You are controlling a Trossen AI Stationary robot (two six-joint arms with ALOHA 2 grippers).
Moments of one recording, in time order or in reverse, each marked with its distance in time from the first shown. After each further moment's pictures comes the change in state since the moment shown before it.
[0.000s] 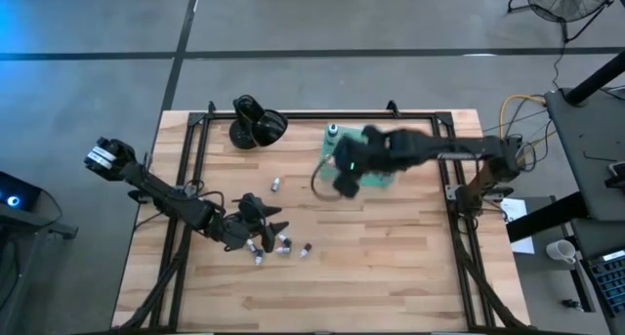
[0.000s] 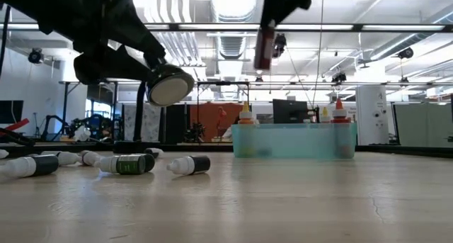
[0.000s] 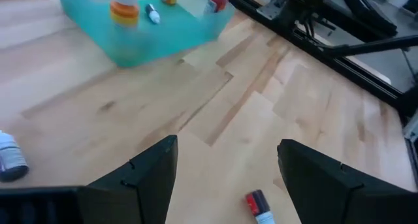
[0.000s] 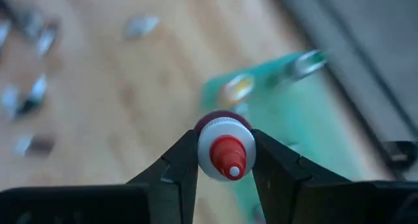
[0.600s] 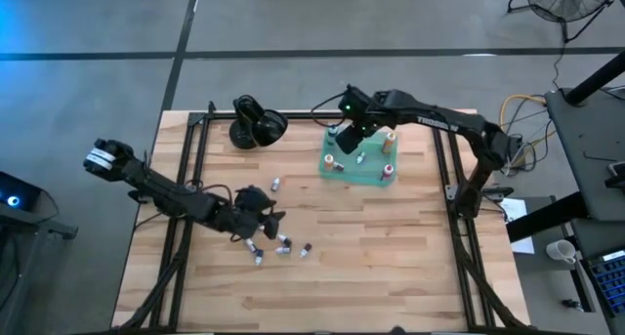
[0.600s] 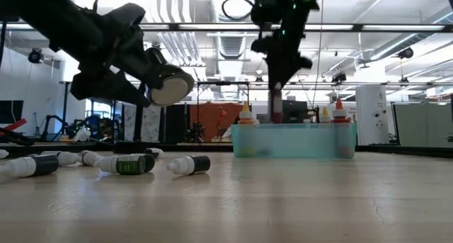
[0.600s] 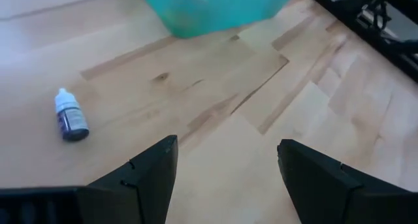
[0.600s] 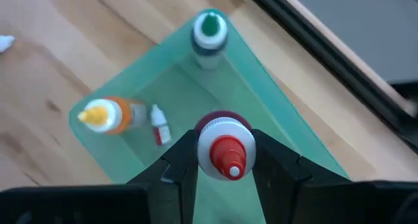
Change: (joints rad) left arm 0.116 0.000 -0.006 -0.166 0.074 -0.152; right arm -0.478 0.058 -0.213 0.193 -0.261 -0.085
